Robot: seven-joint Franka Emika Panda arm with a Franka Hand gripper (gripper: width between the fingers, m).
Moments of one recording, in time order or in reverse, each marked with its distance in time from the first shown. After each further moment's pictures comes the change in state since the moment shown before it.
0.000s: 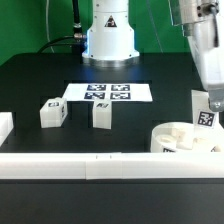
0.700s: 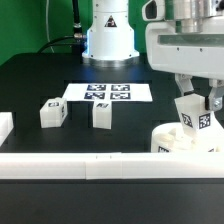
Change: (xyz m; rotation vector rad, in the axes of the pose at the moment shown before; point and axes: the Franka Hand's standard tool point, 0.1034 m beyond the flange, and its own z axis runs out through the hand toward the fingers) arm 0.015 -0.008 -0.004 -0.051 0.091 -0.623
